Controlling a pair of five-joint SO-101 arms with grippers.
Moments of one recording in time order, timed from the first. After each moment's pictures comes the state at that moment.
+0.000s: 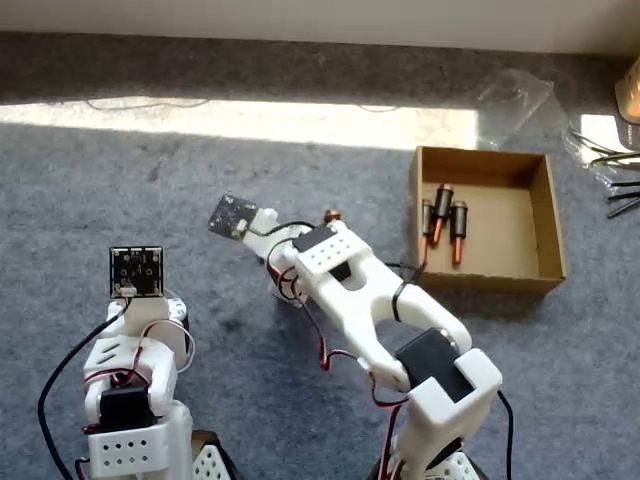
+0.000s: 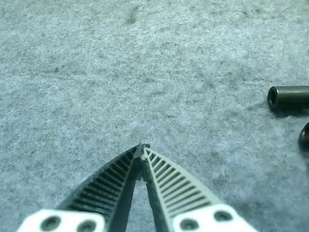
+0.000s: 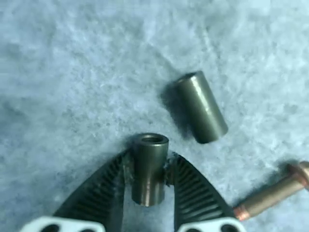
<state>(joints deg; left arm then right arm) -14.3 -103.8 94.2 59.1 -1.7 -38.0 11.3 24.2 44.0 34.2</state>
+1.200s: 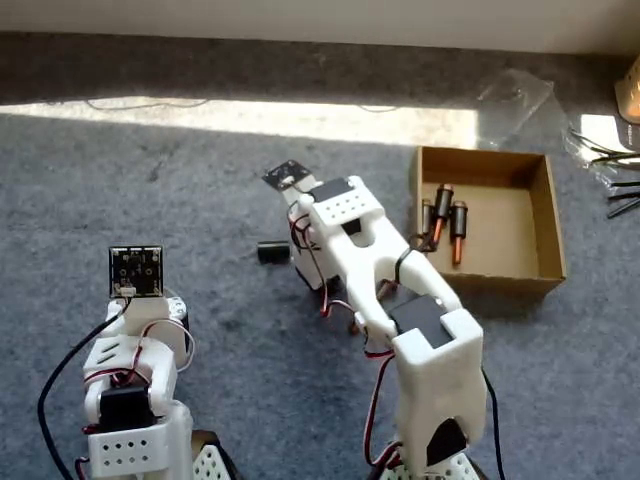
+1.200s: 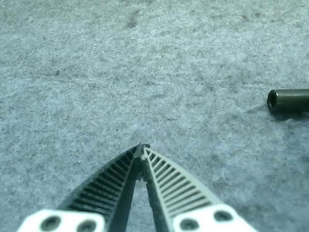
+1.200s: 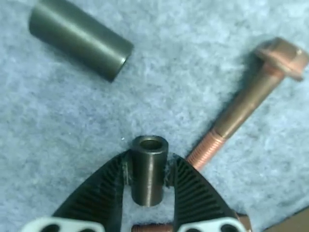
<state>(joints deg) -14.3 -103.8 94.2 58.5 -1.7 -30.1 27.8 1.8 70.2 15.4</state>
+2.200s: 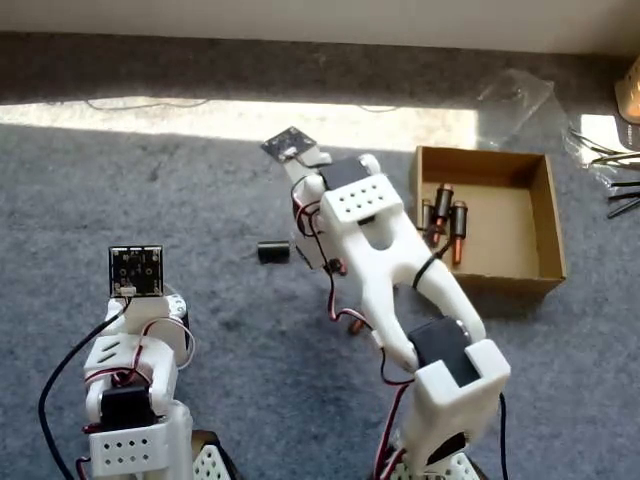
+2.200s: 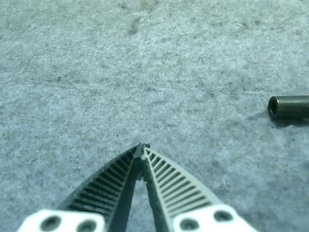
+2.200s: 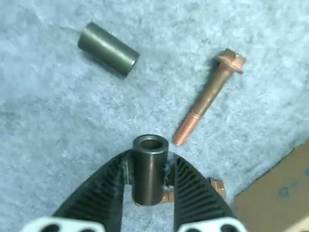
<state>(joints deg) -14.3 -103.8 95.2 56.0 -1.7 -29.9 11.4 -1.6 78.4 15.5</state>
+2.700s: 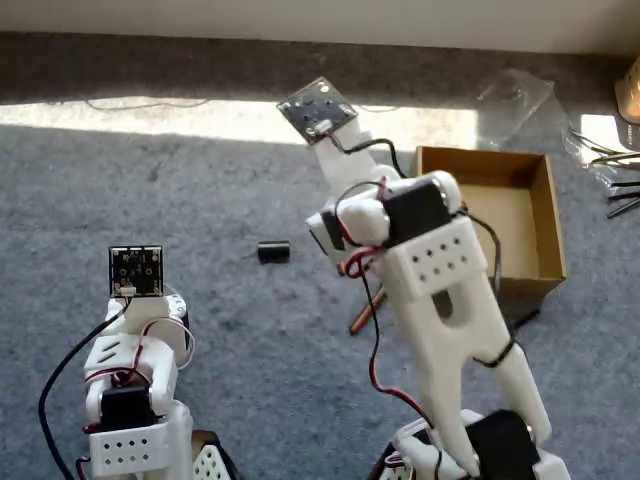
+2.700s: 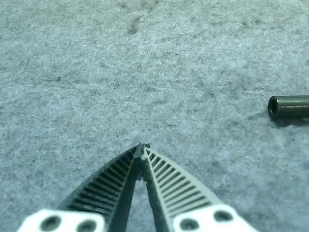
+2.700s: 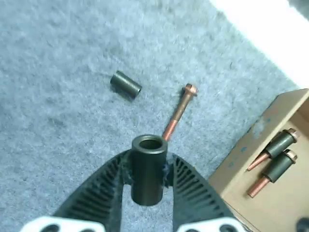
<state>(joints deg) -14.3 -103.8 95.2 56.0 -1.7 -29.5 -20.9 -0.4 86.0 15.5</state>
